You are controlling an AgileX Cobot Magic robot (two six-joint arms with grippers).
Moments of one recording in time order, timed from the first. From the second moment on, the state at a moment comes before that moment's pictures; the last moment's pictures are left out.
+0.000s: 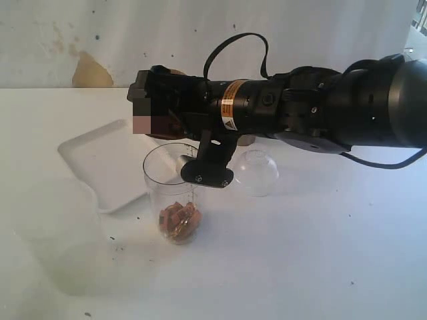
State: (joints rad) left arm -0.03 0.00 0.00 -0.04 0.18 -0.02; right arm 0.54 1.71 -1.09 -0.81 -0.31 -1.65
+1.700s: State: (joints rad) left arm -0.03 0.00 0.00 -0.04 0.18 -0.02; right arm 0.54 1.71 -1.09 -0.79 -0.33 -1.38
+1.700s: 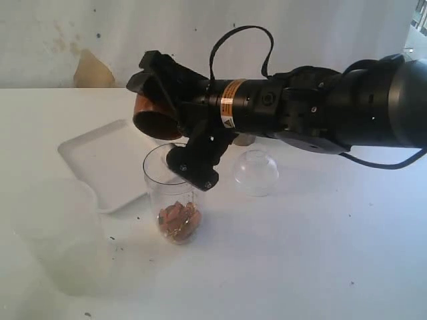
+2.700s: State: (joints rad) left arm -0.03 0.00 0.00 -0.04 0.18 -0.02; right arm 0.54 1.71 -1.09 -0.08 -0.53 -0.58
